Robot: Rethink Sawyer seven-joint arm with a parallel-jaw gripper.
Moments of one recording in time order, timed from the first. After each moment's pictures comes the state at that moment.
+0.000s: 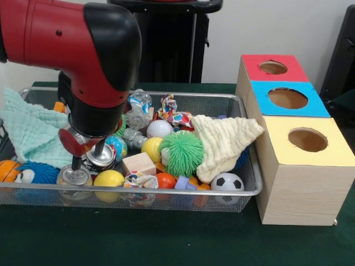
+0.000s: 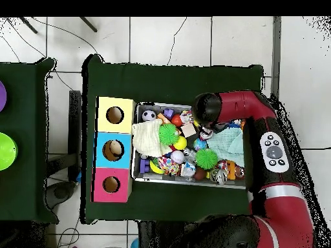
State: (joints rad) arm -0.56 -0.37 0.41 1.13 -0.78 1.12 0.89
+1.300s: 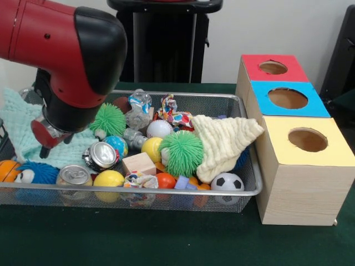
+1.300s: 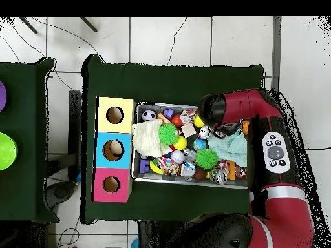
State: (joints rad) arm -0.54 -0.36 0.35 1.07 -0.88 1.22 0.87
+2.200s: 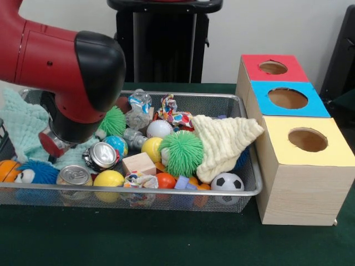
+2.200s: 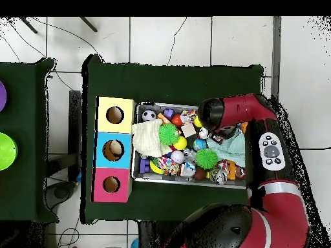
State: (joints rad) arm -0.55 -0.29 0.34 1.06 -0.88 1.22 0.86
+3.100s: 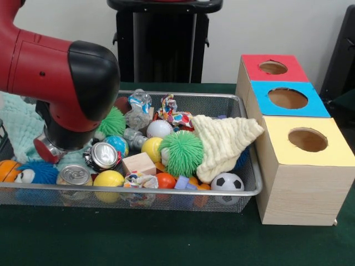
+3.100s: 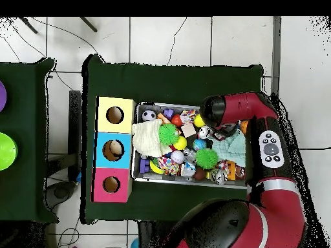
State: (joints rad) arm -0.55 -0.26 0.34 1.00 -0.88 1.25 0.86
